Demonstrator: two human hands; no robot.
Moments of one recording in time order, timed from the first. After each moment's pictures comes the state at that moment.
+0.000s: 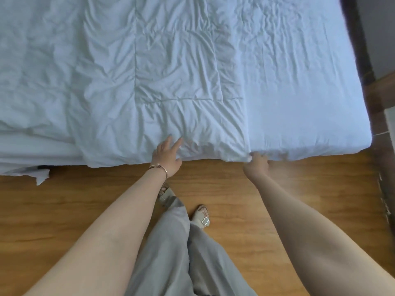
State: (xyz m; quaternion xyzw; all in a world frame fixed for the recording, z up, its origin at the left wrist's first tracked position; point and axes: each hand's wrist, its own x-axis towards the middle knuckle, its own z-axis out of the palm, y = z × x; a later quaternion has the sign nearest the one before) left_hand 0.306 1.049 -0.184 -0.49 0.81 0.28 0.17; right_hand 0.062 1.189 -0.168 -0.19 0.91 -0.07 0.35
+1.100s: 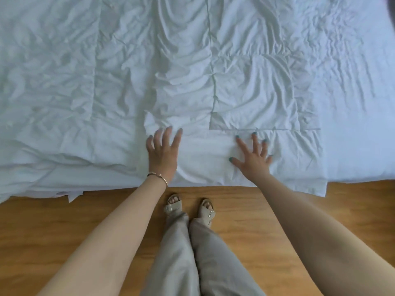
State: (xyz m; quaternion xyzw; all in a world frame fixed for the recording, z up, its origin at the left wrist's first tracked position) left_hand 0.514 0.830 -0.189 -0.48 0.87 0.06 -0.08; right_hand 0.269 0.955 -0.191 -0.41 0.87 0.06 0.27
